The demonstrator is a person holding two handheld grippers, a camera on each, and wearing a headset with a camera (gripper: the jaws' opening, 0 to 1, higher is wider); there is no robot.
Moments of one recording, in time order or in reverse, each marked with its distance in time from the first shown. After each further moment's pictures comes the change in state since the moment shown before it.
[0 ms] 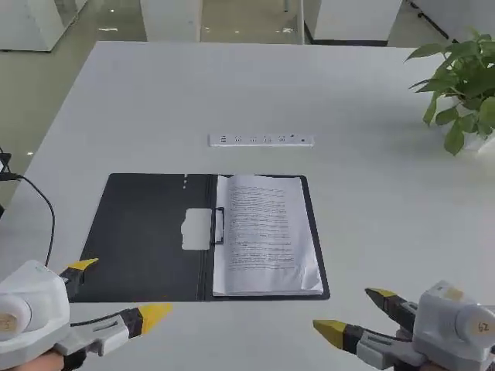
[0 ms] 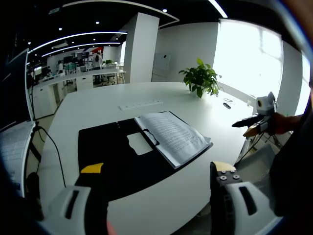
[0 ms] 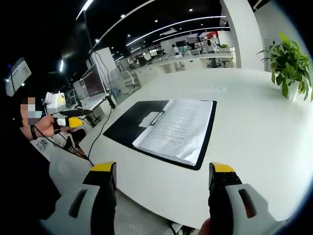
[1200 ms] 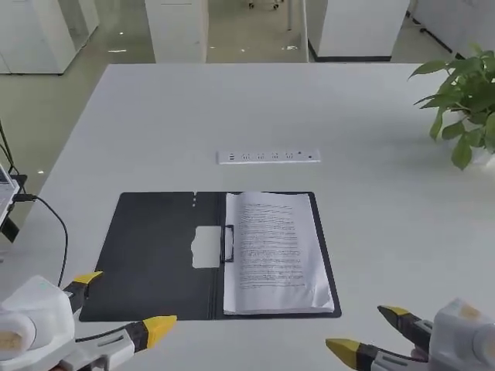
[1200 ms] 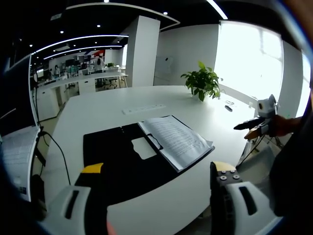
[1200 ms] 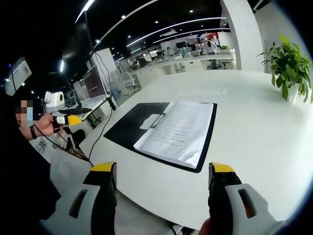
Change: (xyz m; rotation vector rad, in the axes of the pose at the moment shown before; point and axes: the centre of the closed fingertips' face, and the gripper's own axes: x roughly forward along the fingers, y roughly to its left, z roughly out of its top) left arm -0.002 0.003 0.010 0.016 -0.007 -0.011; right arm 0.000 0.008 0.003 -0.002 -0.007 0.002
